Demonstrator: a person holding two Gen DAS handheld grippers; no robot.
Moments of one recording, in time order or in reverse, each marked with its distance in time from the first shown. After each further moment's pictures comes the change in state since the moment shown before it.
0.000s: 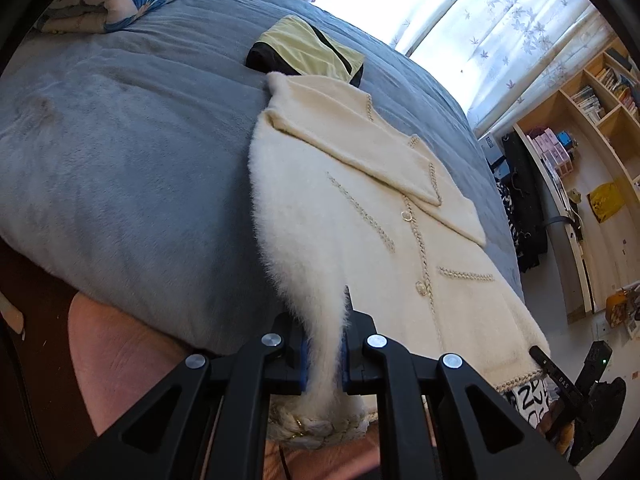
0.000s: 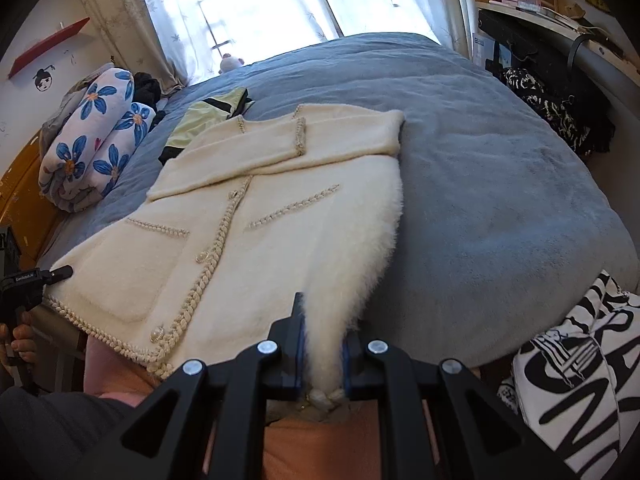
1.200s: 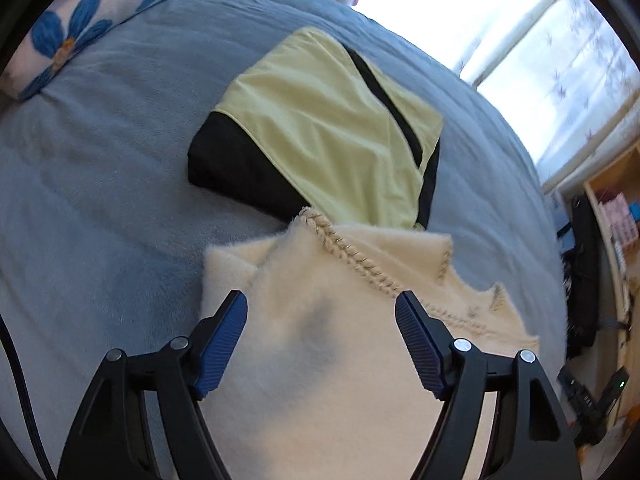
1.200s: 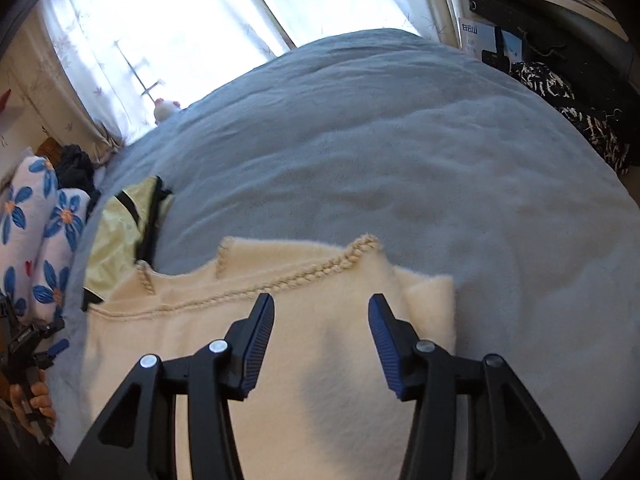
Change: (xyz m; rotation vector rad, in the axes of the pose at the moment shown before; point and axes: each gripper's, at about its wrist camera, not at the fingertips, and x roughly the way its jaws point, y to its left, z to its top) left arm 0.259 0.001 0.317 -0.050 -0.009 0.168; right arm 0.275 -0.057 0.292 0.160 -0.004 -0.099
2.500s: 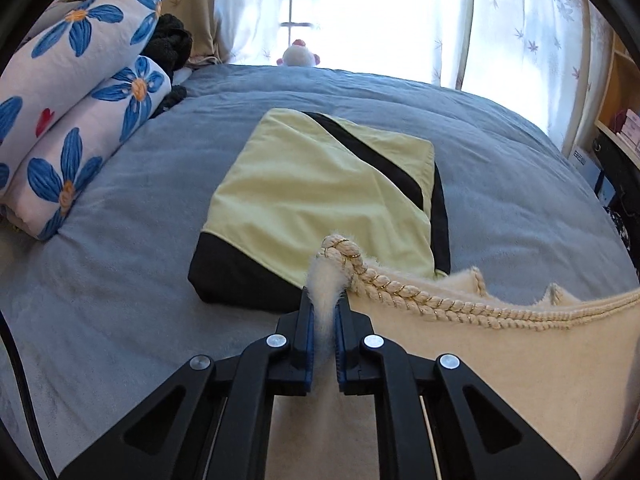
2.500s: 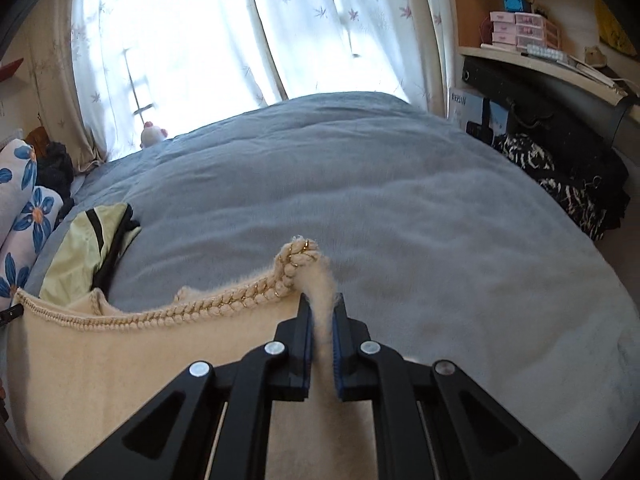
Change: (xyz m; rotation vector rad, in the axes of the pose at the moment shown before) left arm 0.005 -0.053 0.017 0.289 -0.281 0.206; right arm 0.000 0.009 0.024 -0.084 -0.269 -0.112
